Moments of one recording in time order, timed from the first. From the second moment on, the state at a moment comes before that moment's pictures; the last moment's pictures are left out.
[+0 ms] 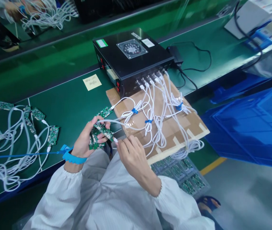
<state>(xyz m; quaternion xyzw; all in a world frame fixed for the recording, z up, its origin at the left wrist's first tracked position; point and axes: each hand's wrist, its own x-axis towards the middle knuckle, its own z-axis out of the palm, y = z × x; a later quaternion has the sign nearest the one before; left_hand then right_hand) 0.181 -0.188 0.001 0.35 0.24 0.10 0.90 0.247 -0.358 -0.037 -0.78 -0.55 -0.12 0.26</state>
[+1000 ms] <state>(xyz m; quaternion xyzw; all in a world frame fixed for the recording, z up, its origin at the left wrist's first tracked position) 0.119 -0.169 -0.020 0.40 0.44 0.22 0.78 0.254 -0.347 -0.029 -0.80 -0.57 -0.07 0.15</state>
